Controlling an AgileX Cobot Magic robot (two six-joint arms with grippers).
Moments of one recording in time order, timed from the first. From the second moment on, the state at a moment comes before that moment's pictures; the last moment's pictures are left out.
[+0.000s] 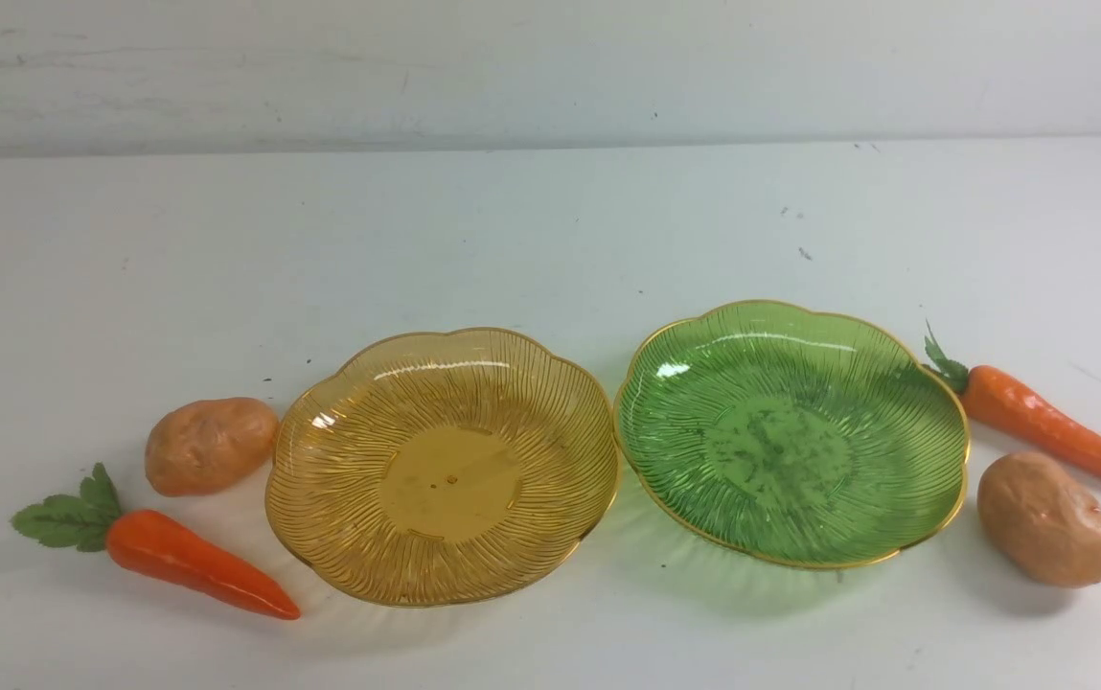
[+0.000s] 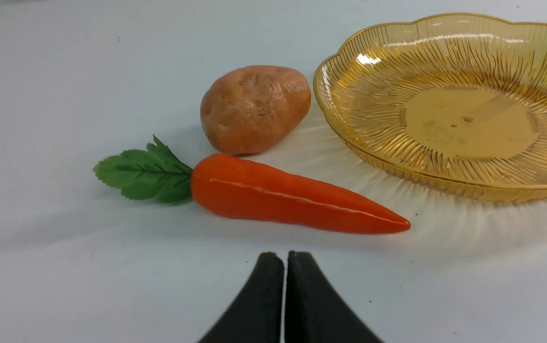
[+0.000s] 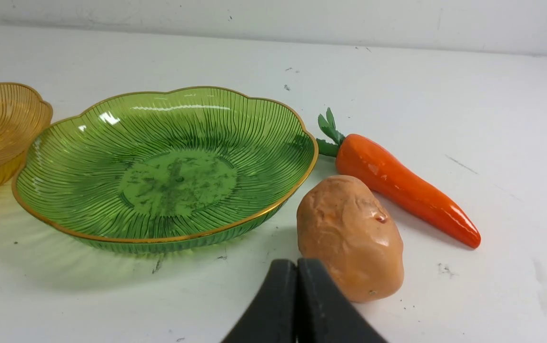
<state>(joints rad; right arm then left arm) 0.11 0.00 0.03 0.10 0.38 -0.09 -0.07 -0.01 0.03 -0.07 0.38 0.09</state>
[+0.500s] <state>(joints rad) 0.11 0.00 0.03 0.68 0.25 0.06 -0.07 -0.01 0.03 -0.07 0.38 0.09</state>
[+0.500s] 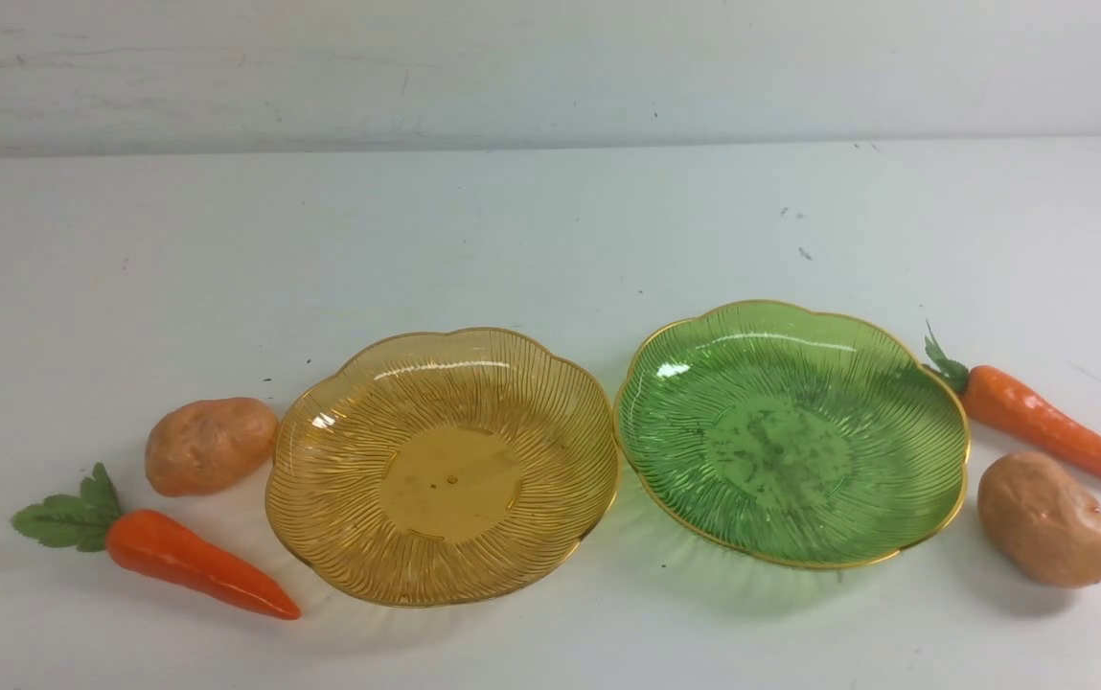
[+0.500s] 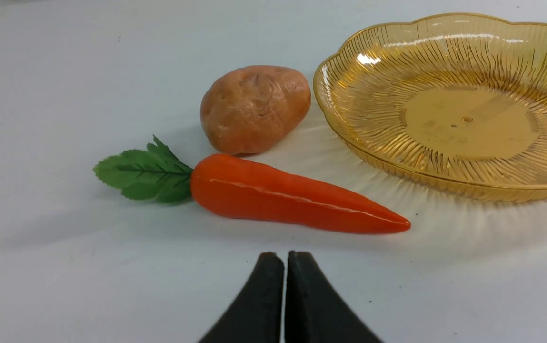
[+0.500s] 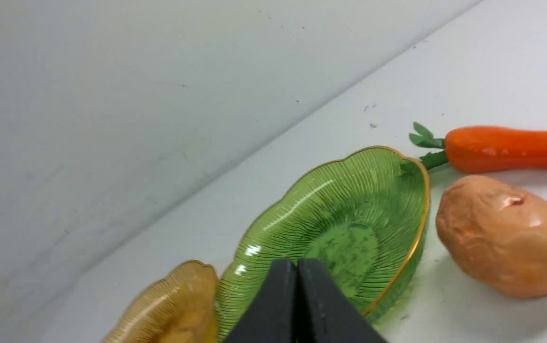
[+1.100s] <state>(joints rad) 0.11 0.56 -0.61 0.48 0.85 -0.03 -0.07 -0.01 0.03 -0.07 0.38 0.09</state>
